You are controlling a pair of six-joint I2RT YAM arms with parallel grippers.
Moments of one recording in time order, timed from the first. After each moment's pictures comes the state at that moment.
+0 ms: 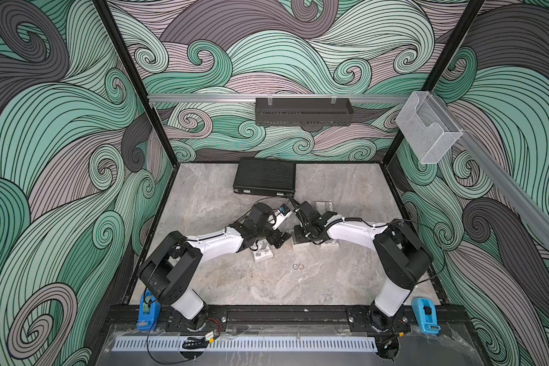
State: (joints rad) left arm -0.68 1.58 0.80 0.08 0.19 0.18; right arm 0.70 1.77 1.04 -0.46 0.06 0.50
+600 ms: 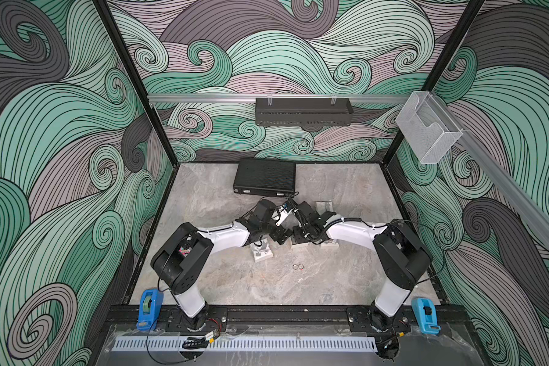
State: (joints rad) left arm -0.67 1.69 0.89 0.07 0.19 0.17; right arm 0.72 1.77 1.05 -0.47 0.05 0.45
